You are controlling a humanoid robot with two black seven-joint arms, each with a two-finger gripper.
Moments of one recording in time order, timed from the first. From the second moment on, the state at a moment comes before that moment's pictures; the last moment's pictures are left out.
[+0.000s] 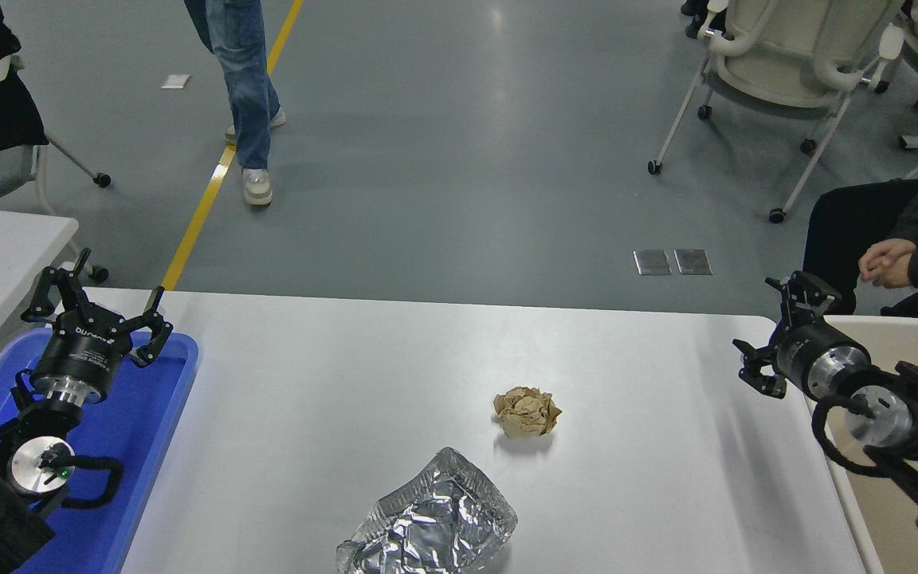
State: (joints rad) left arm -0.55 0.46 -0.60 -0.39 -0.23 -0.70 -0.59; right arm 0.51 -0.49 0.80 1.01 -0.07 -0.21 0.06
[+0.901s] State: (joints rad) left arm -0.55 0.46 -0.60 -0.39 -0.23 -0.70 -0.59; right arm 0.48 -0.36 0.81 0.97 -0.21 -0.19 0.14
